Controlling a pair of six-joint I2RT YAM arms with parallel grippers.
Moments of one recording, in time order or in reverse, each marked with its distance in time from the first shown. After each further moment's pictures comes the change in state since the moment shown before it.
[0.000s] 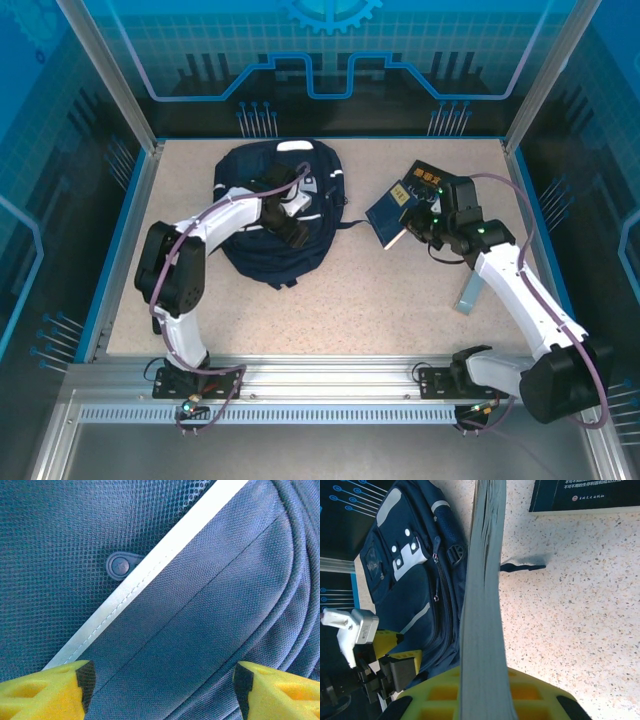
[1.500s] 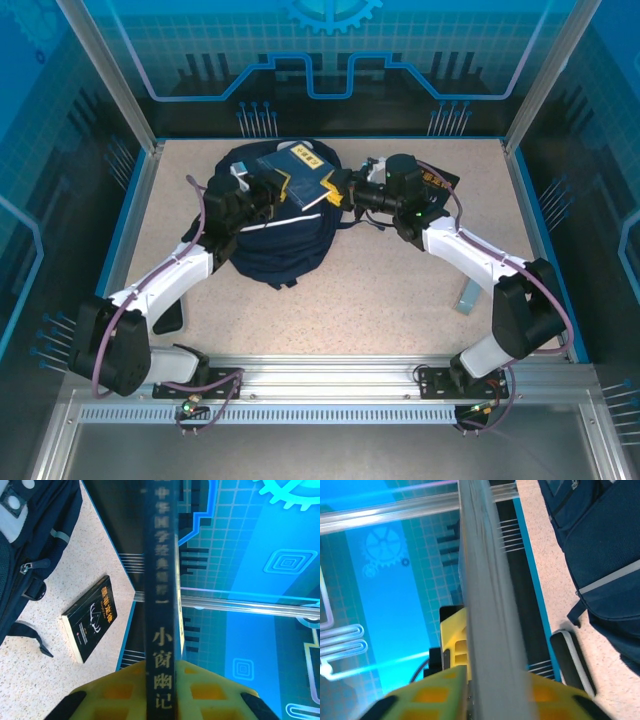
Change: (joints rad) left arm 0.079 -0.547 -0.563 1.124 0.212 -1.698; right arm 0.233 0.369 0.103 0.819 -0.361 0.710
